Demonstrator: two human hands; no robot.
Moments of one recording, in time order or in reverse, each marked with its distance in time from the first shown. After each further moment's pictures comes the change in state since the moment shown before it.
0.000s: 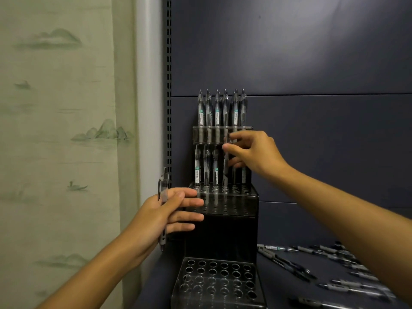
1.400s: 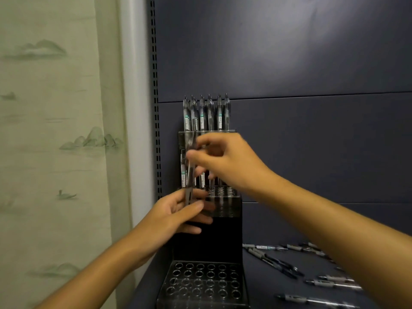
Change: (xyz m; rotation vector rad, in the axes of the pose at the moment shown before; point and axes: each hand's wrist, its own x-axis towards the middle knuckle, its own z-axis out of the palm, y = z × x) left_hand 0.001 0.010 0.036 0.196 -0.162 0.035; right_hand -0.048 -0.058 -0.004 0.178 -0.204 -0.153
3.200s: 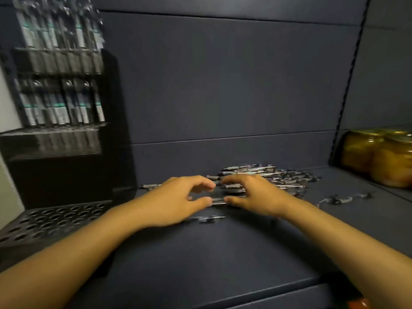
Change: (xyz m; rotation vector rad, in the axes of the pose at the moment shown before) left_hand 0.040 -0.061 0.218 0.762 -0.464 0.145; right_hand -0.234 0.170 -0.175 -0.709 -0.296 0.514
